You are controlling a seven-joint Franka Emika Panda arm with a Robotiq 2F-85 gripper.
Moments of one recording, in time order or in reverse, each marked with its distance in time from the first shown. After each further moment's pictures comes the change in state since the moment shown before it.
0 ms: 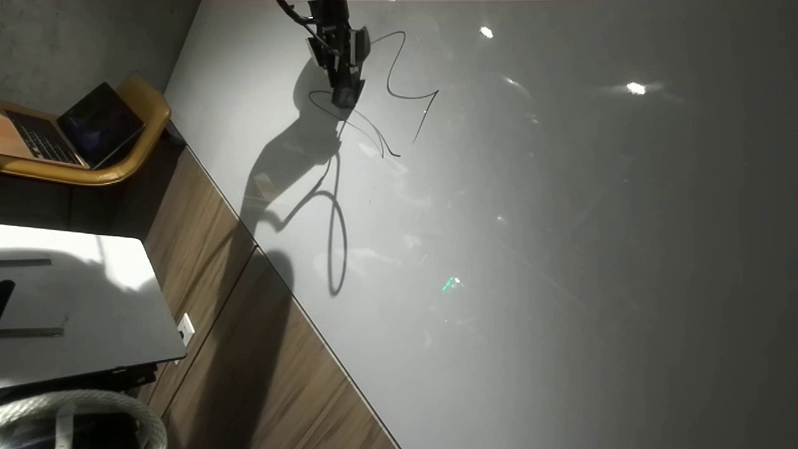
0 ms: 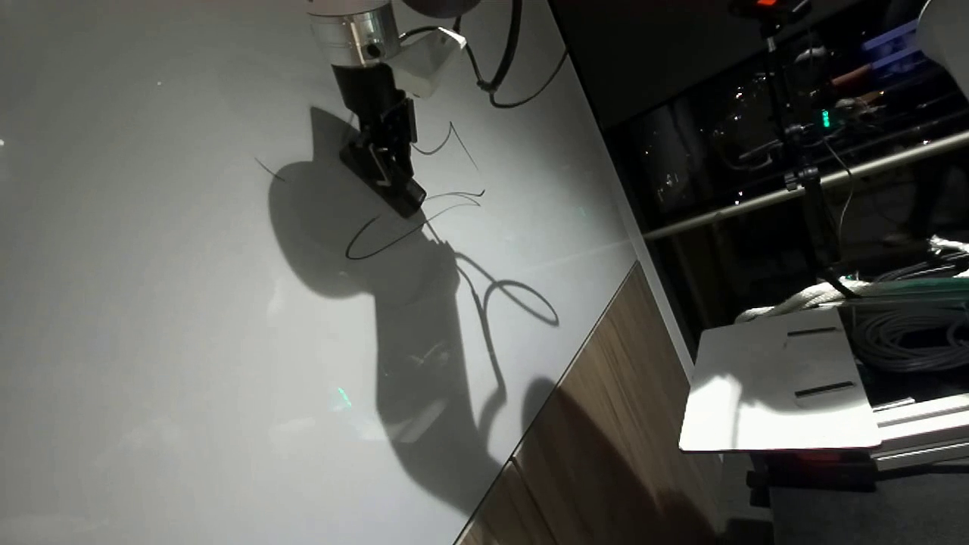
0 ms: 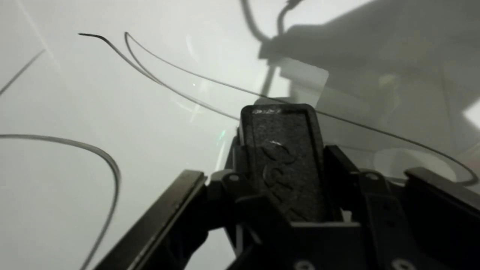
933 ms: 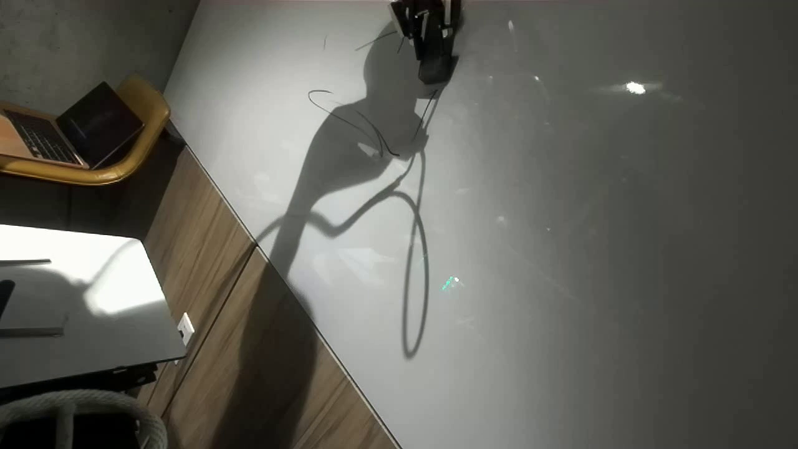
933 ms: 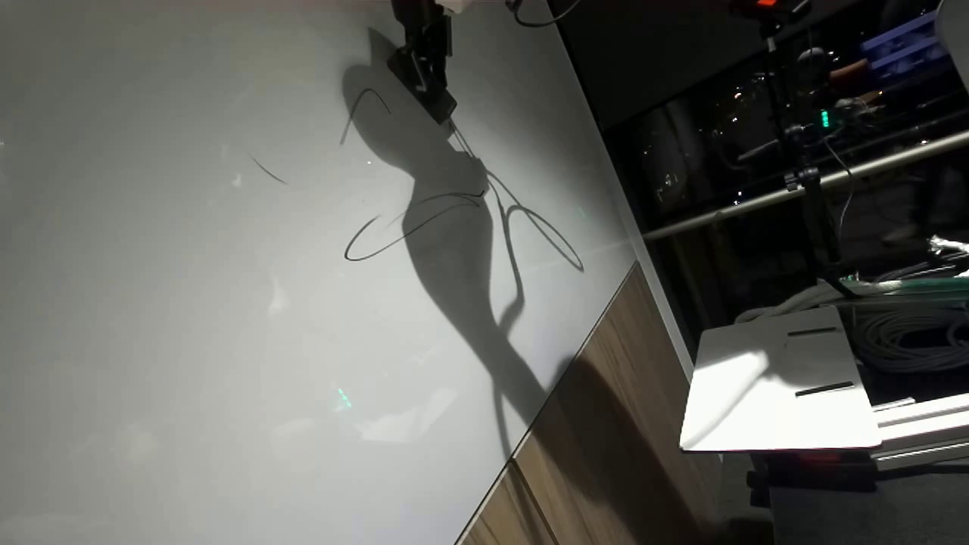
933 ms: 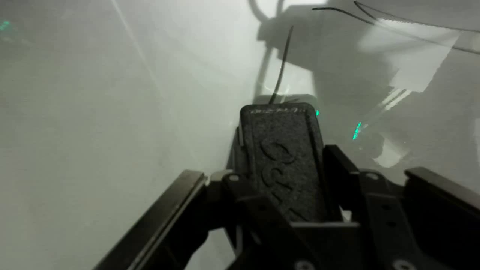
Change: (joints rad) arm -0.168 -0.134 -0.096 0.086 0.063 -0.024 -0.204
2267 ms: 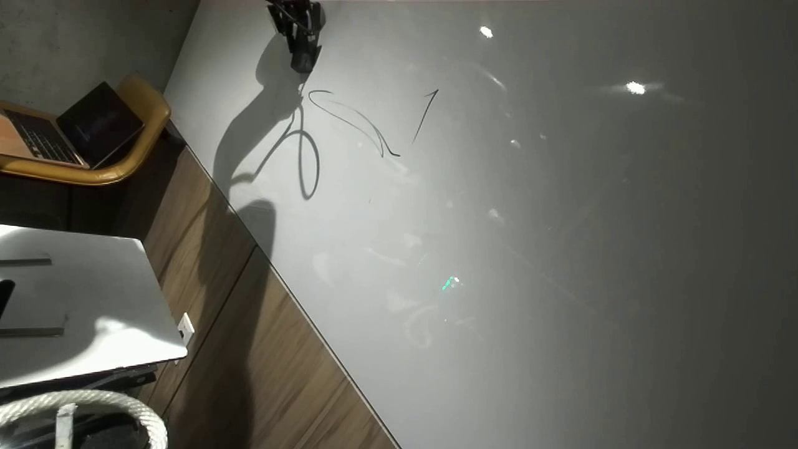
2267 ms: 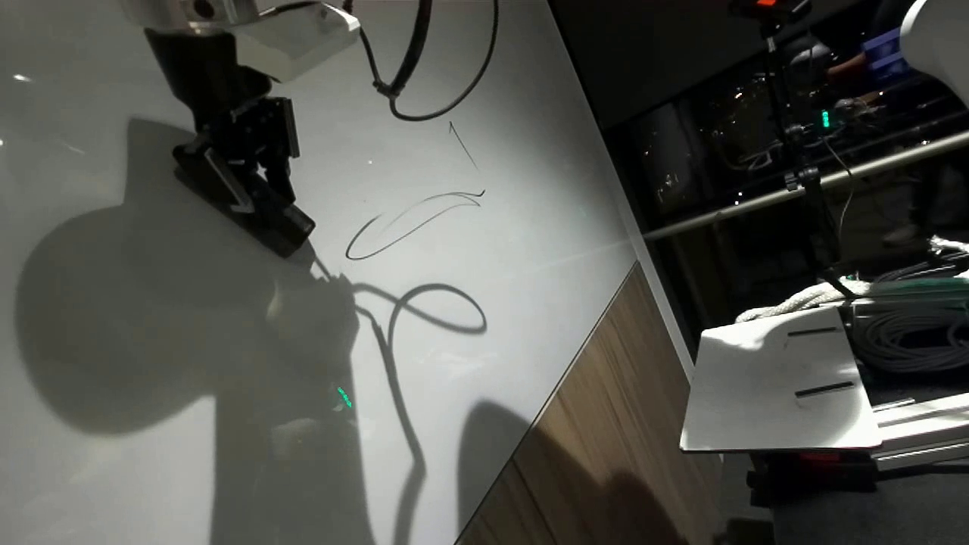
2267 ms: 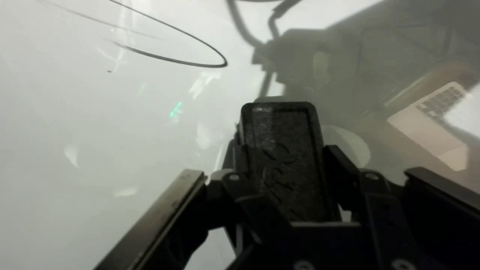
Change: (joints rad) arm 0.378 0.411 0.202 0.299 -0.118 -0.133 0.230
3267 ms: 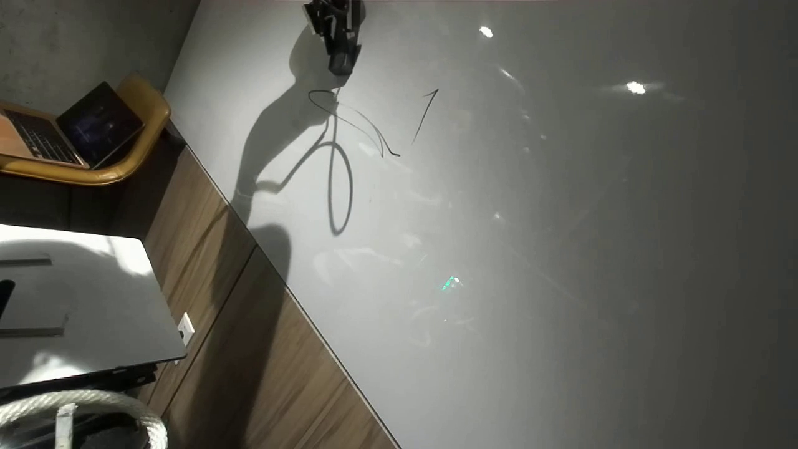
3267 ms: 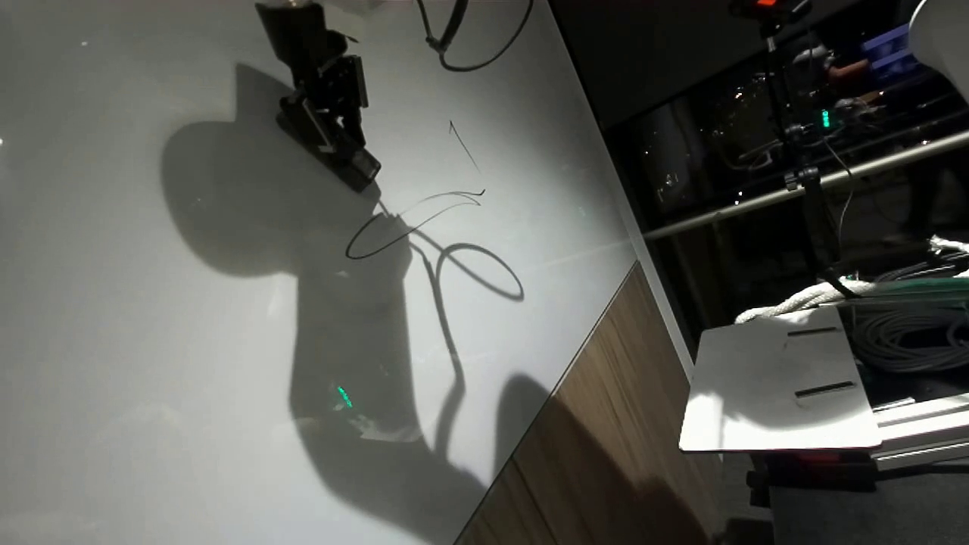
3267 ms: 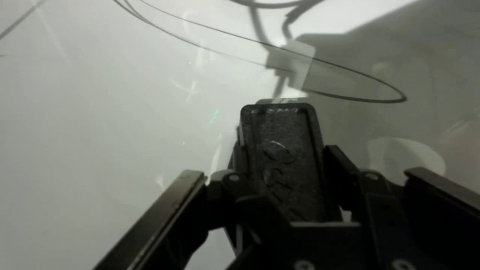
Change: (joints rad) arm -0.120 -0.196 -0.075 -0.144 0.046 -0.029 -0.052
